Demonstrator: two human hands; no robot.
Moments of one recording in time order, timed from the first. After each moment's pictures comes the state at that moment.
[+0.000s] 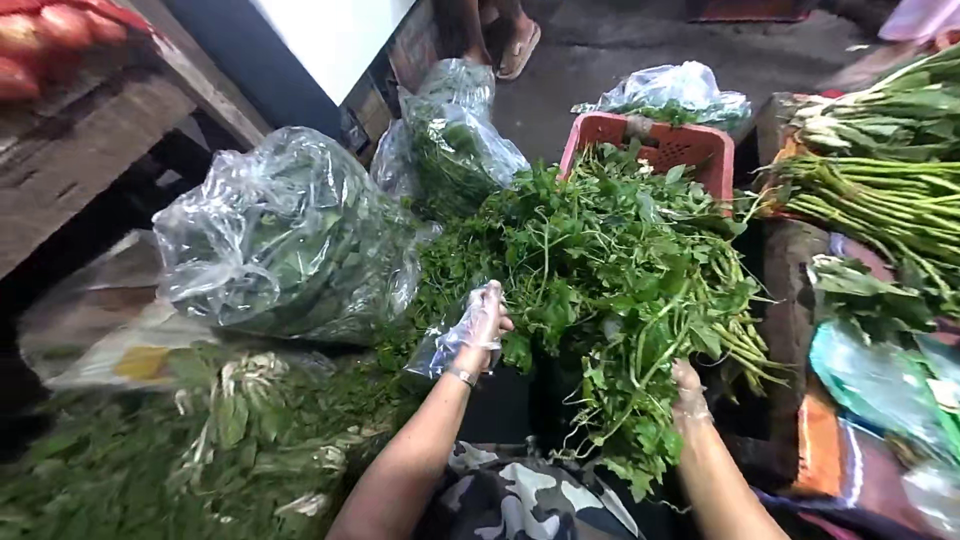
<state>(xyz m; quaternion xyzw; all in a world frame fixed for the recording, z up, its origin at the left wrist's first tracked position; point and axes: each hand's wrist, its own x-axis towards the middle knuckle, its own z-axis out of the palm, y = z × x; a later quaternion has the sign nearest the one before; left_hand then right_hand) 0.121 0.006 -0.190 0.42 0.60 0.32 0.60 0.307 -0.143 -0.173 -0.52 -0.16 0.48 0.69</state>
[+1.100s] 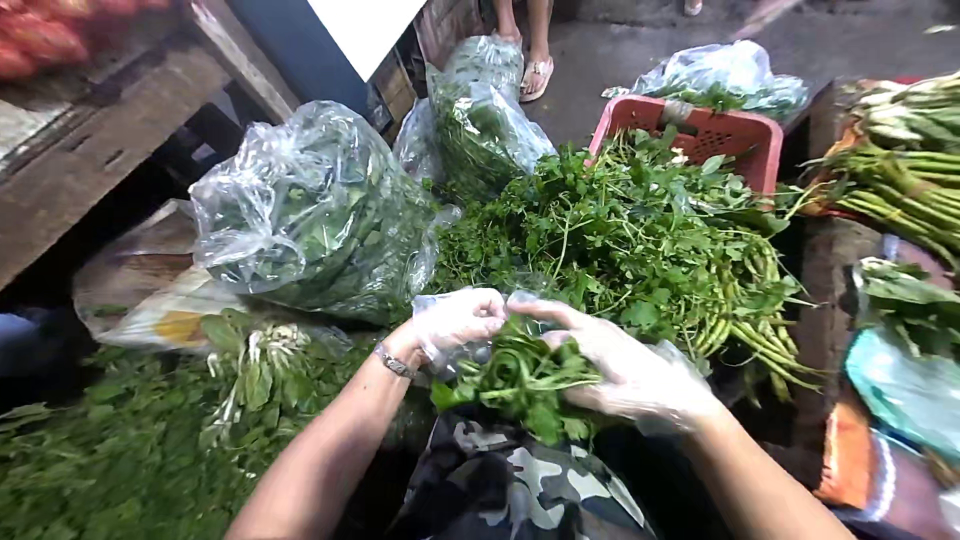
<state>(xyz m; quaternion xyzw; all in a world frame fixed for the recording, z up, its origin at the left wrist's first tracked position) 0.040 0.002 -0.103 0.62 0.42 0.09 0.65 0.275 -0.081 -0.122 -0.35 -0.80 0.39 0.30</state>
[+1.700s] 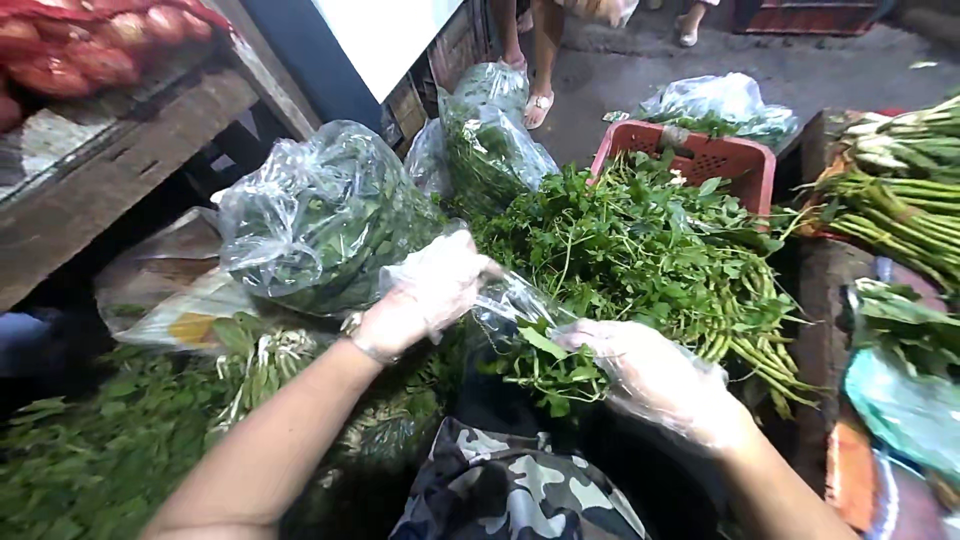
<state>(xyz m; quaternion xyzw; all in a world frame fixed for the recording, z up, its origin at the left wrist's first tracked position) 0.035 0.018 -0.051 0.90 0.41 0.04 0.13 0.291 -0.092 -0.114 -0.41 -0.86 0.17 0.25</state>
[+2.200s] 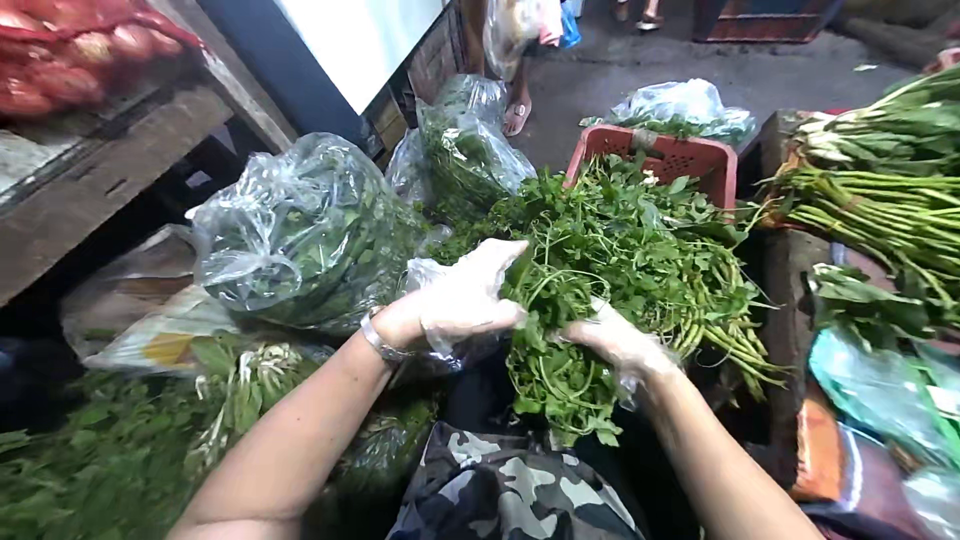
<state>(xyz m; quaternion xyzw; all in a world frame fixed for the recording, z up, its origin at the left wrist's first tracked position) 0.072 0.009 -0.048 0.85 0.34 0.08 0.40 0.276 -0.078 -0.109 -0.62 -0.38 0.58 0.36</state>
